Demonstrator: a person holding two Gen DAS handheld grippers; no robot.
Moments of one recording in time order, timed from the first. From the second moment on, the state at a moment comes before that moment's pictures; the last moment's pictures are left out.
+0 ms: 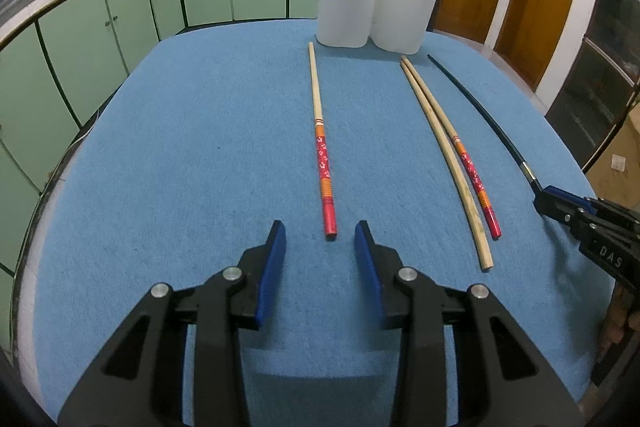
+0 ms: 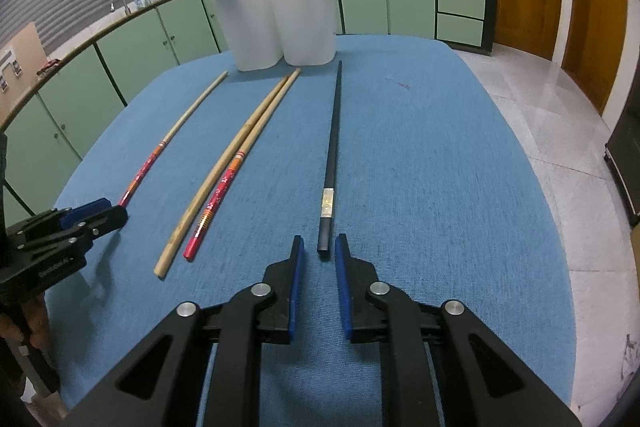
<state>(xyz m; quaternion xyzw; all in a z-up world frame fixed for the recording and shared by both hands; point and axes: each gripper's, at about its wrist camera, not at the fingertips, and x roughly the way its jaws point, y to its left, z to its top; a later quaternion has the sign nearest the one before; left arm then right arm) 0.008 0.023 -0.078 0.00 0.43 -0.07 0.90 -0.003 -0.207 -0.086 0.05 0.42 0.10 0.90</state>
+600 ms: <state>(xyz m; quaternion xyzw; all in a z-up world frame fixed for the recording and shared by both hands) 0.013 0.014 -0.078 0.01 0.43 -0.07 0.90 0.001 -0.208 -0.086 0.05 0.42 0.09 0.90</state>
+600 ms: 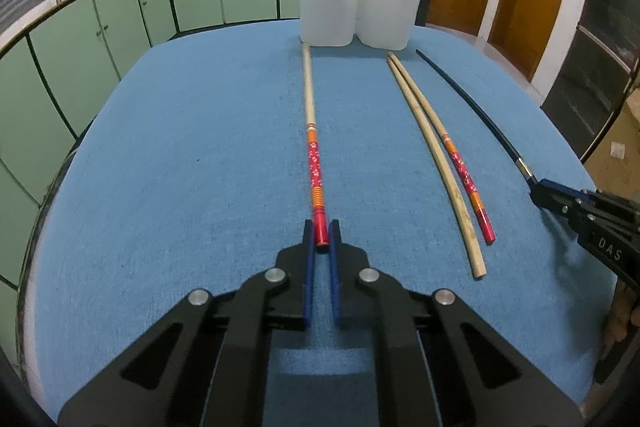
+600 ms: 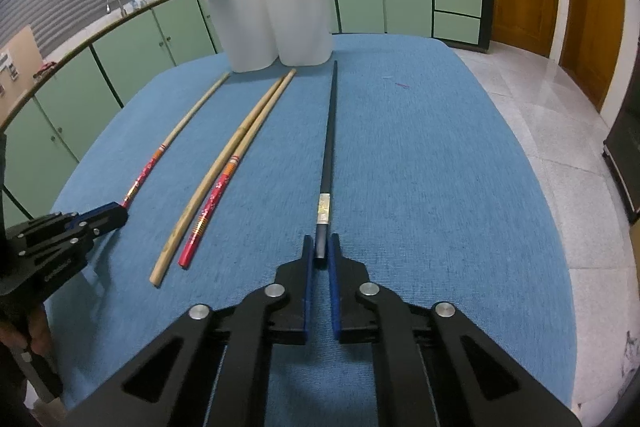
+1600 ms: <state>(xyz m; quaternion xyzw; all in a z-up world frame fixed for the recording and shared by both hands) 0.023 0.002 0.118 -0.02 0.22 -0.11 0.97 0.022 -0.239 0.114 0.02 0.23 0.13 0.96</state>
